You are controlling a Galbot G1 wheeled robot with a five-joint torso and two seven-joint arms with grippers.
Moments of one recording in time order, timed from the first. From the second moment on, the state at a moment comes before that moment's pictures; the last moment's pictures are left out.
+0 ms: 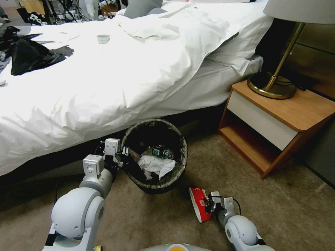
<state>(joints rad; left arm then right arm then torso) 1.45 -1.42 -0.55 -2.36 -0.13 0.72 0.04 -1.35 1.29 0.28 1.48 0.37 -0.42 0.01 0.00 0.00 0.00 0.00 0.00</state>
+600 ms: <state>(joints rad) 1.45 -1.41 -0.54 -2.36 -0.14 0.72 0.05 -1.41 1.20 0.43 2.02 0.48 -0.44 0.08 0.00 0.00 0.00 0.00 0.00</state>
